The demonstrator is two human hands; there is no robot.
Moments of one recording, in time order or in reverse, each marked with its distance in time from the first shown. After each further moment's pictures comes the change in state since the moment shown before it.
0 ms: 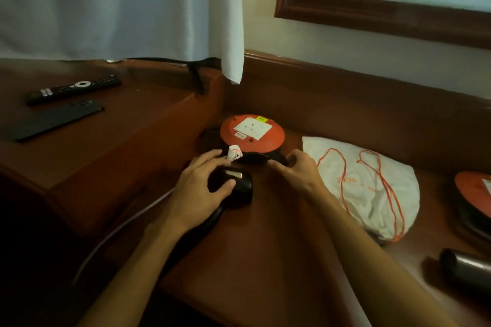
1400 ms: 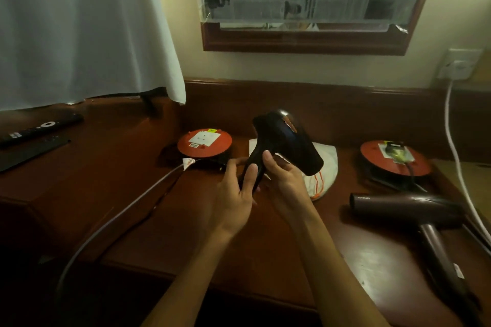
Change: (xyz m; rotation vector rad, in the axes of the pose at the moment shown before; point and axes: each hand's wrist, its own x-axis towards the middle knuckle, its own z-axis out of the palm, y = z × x) left_hand -0.074 0.154 0.074 -0.574 -0.037 0.112; right_hand -0.194 -0.020 -0.100 1.324 0.053 0.008
